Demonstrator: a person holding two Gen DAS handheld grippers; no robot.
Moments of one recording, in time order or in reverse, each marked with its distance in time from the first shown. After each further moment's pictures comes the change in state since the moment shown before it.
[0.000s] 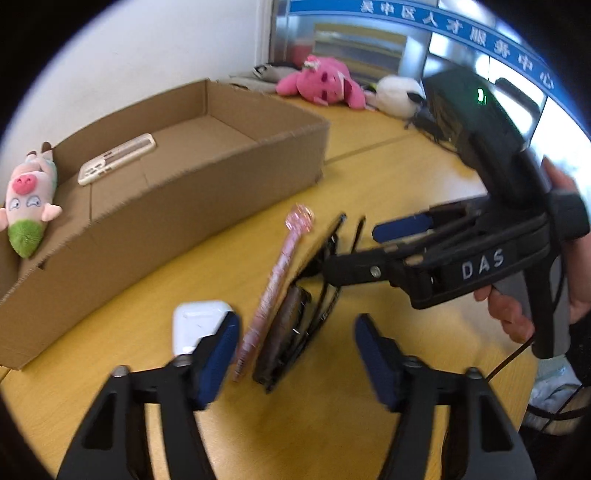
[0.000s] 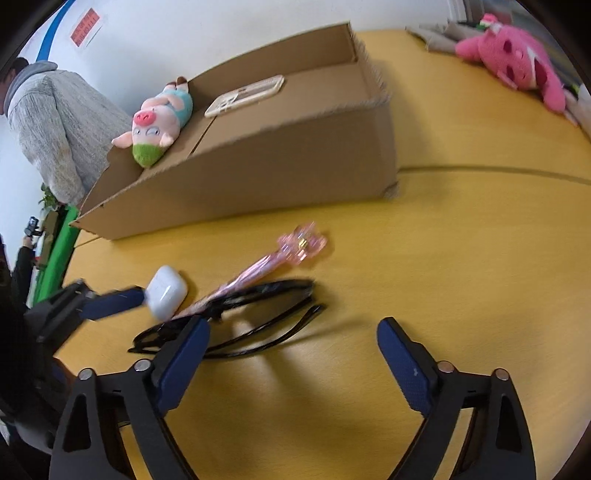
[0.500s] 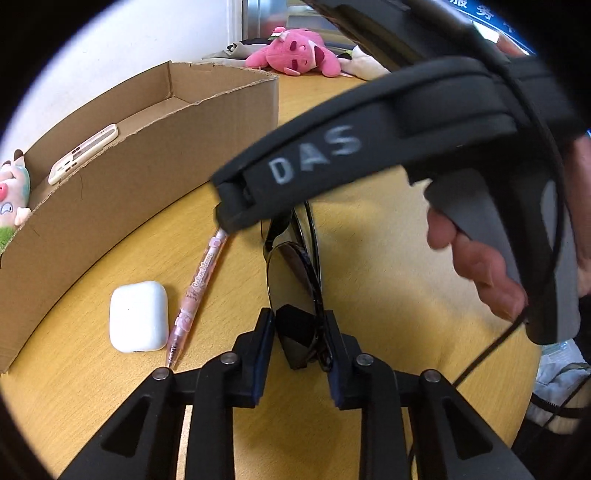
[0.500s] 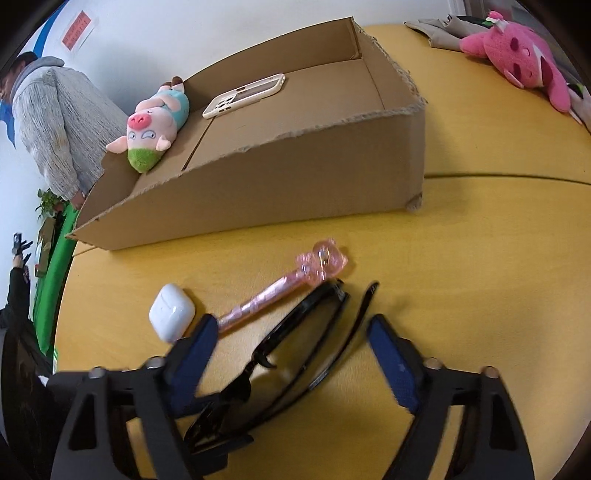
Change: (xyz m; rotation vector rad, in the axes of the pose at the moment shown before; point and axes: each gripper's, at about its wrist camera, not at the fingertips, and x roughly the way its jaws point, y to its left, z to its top) left arm 0.018 -0.040 -0.009 0.054 0.076 -0.015; right arm 0.017 0.007 0.021 0.017 0.008 -0.026
